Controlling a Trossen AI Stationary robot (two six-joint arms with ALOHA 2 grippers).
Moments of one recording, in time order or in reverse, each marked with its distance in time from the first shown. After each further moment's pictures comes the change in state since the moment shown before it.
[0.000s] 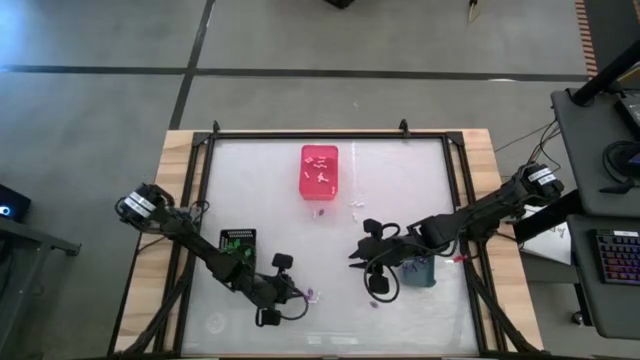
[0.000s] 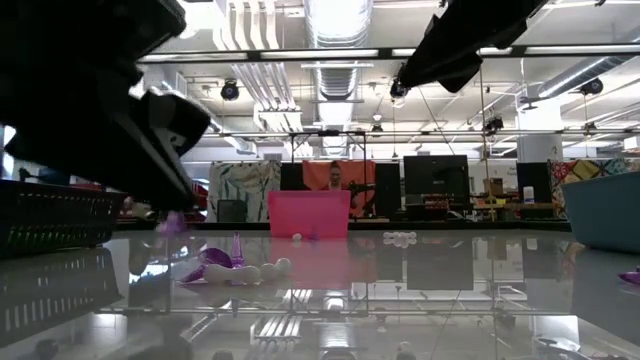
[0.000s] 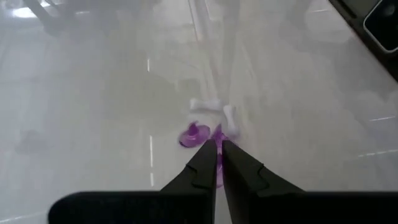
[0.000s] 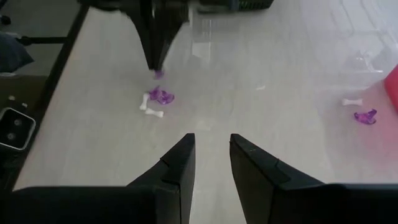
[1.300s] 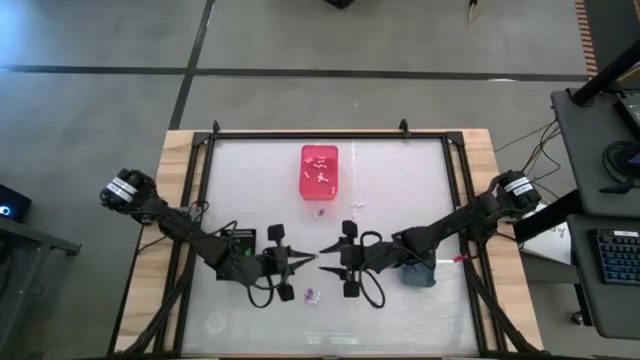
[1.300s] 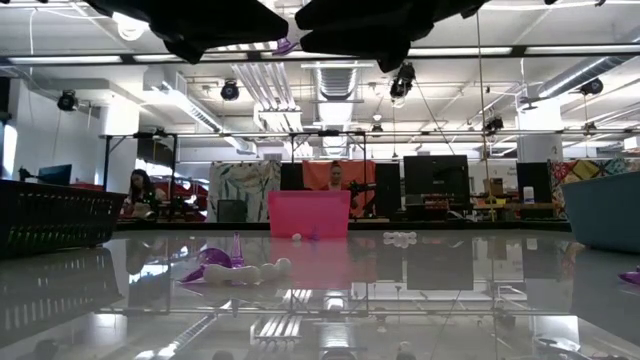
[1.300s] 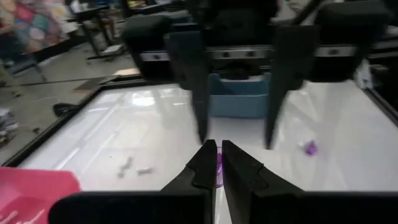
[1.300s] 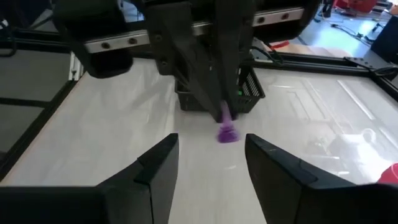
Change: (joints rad) left arm 0.063 -0.204 -0.008 0.232 -0.409 0.226; right arm -0.007 0.209 0.043 0.509 0.173 -0.233
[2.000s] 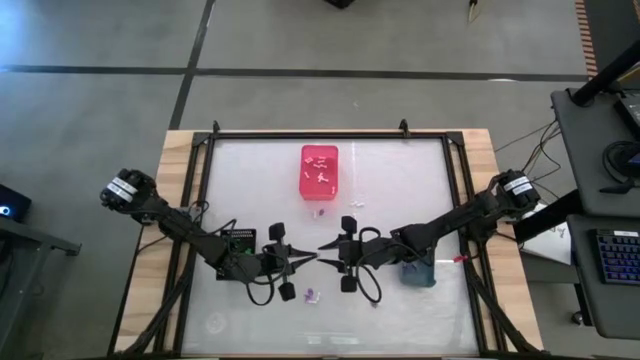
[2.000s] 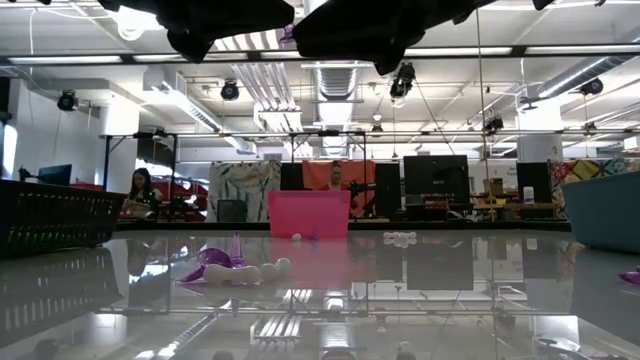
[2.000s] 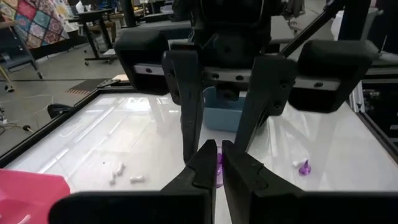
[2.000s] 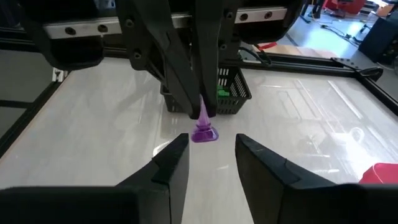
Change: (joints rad) left arm 0.011 0.000 0.000 0.063 0.007 -0.032; right arm -0.023 0.001 0.002 0.000 0.008 -0.016
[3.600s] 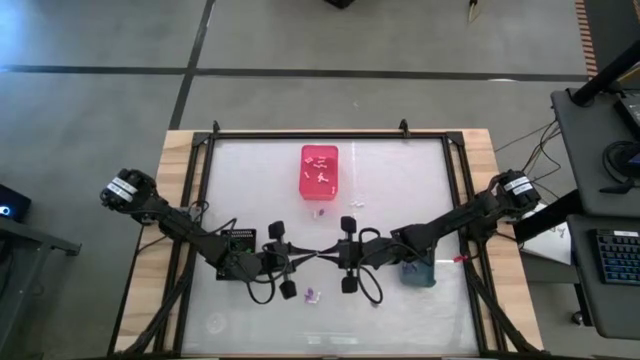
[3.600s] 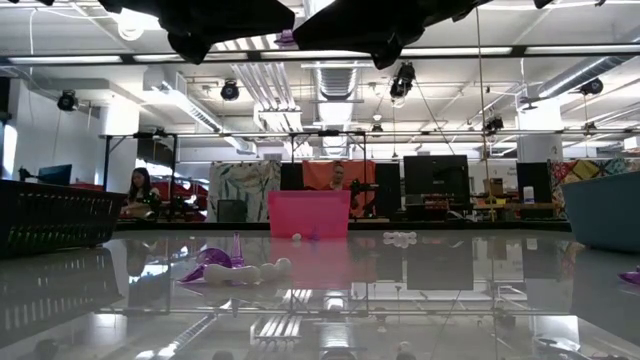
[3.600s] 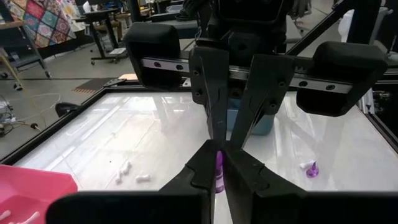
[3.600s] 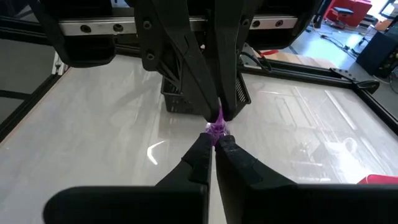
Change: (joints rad) left arm 0.008 0.000 0.000 -0.005 -0.015 -0.003; right arm -0.002 -0.003 0.001 0.006 -0.003 -0.066
